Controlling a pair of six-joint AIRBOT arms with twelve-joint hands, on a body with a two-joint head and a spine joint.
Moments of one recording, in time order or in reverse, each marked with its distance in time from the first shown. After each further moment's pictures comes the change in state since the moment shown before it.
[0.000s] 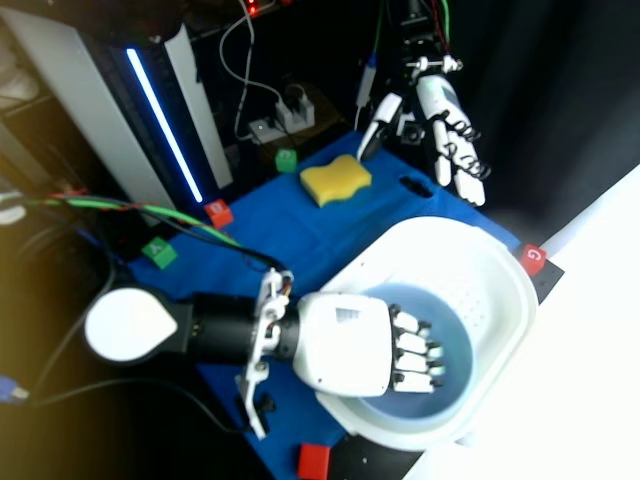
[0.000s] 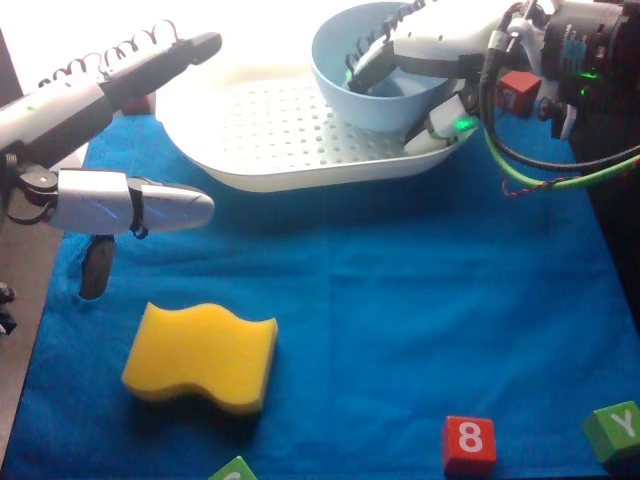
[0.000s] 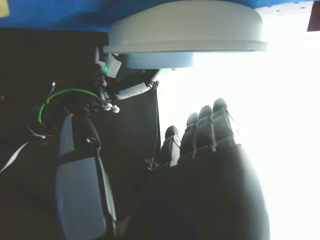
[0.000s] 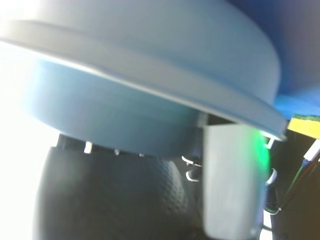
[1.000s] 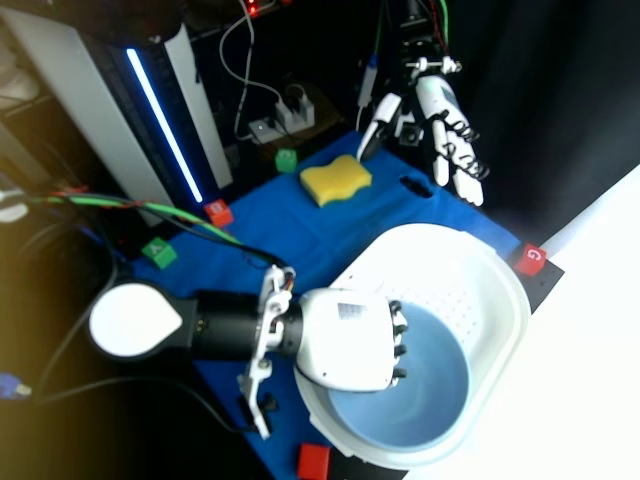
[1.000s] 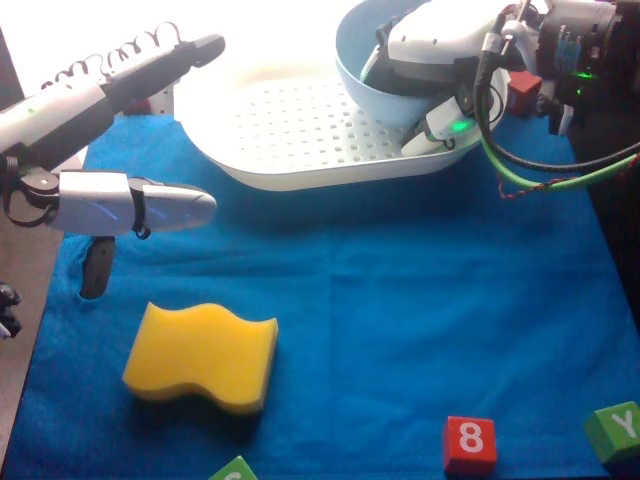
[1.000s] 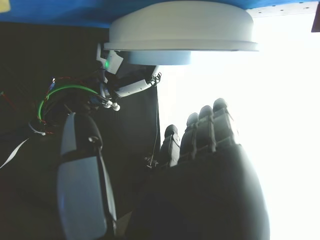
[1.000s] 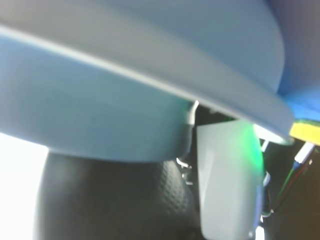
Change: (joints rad) left arm 0.008 -0.002 0.000 -0.003 -0.019 -0.013; right arm 0.007 -0.006 0.000 -0.048 0.006 0.003
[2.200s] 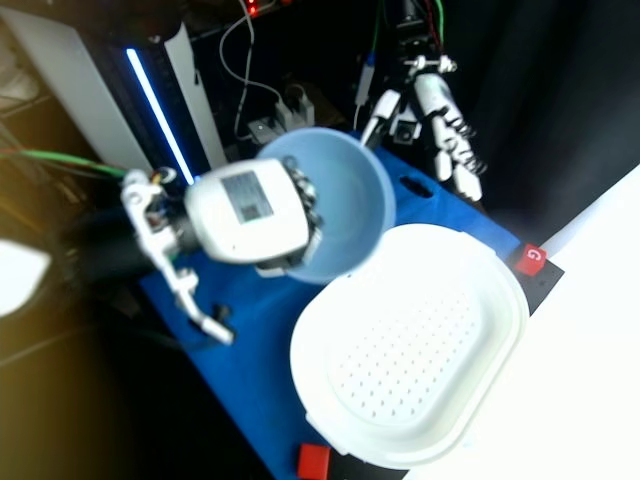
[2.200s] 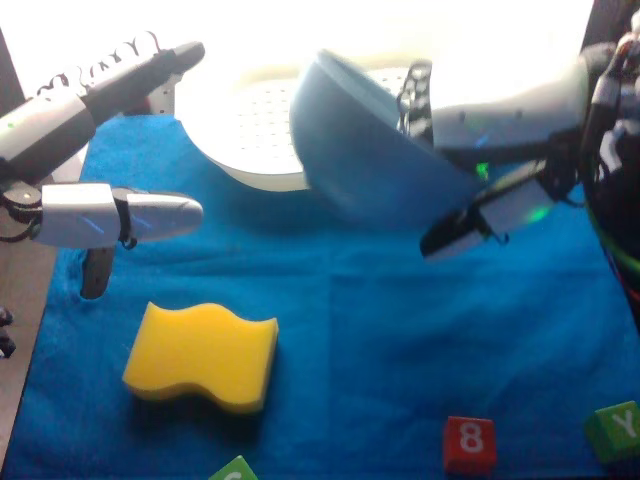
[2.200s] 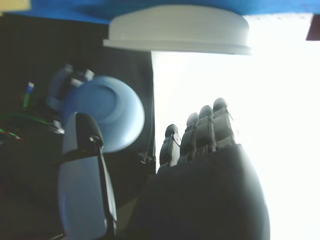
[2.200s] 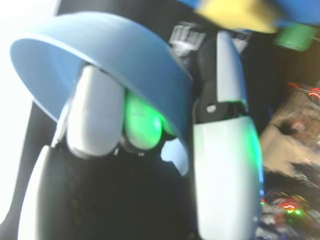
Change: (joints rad) left arm 0.065 0.015 -0.029 -0.061 -0.062 -0.009; right arm -0.022 0.373 -0.544 -0.036 0.423 -0.050
